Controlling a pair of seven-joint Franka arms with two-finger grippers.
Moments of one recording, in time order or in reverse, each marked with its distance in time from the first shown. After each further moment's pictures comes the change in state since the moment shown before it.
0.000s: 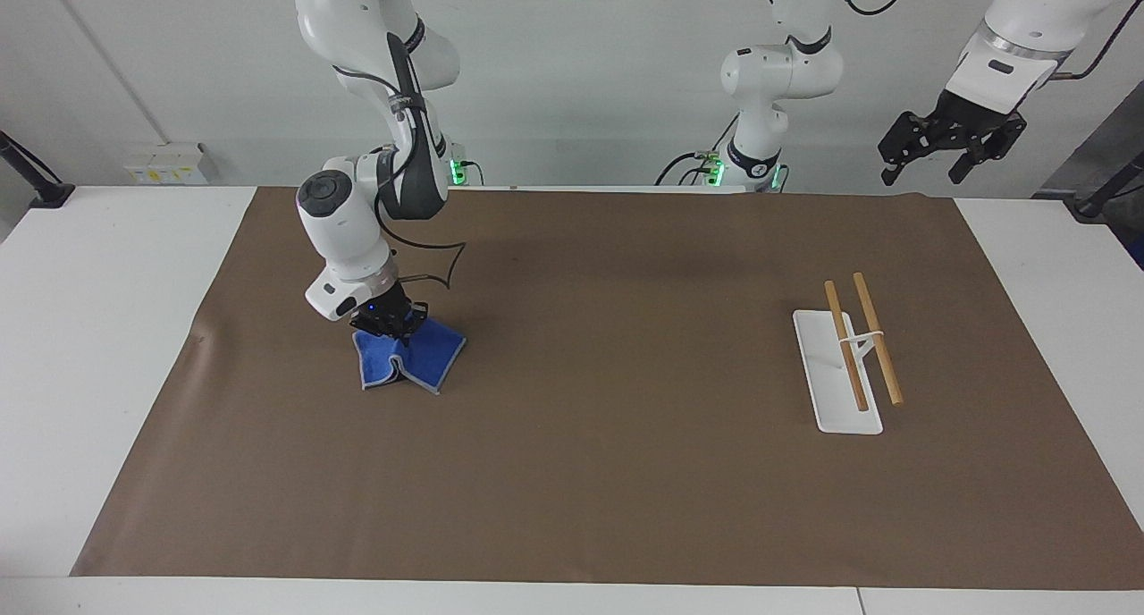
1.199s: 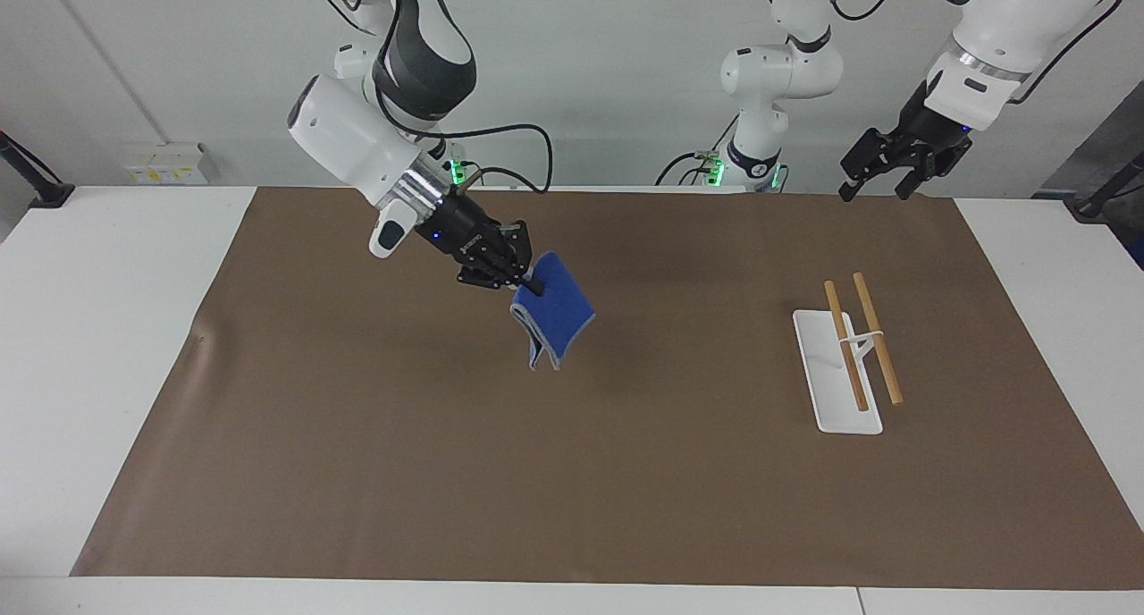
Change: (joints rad) left arm -0.018 -0.049 -0.021 -0.154 -0.222 0.172 -0.265; right arm 0.006 -0.080 0.182 0.253 0.868 -0.061 -0.106
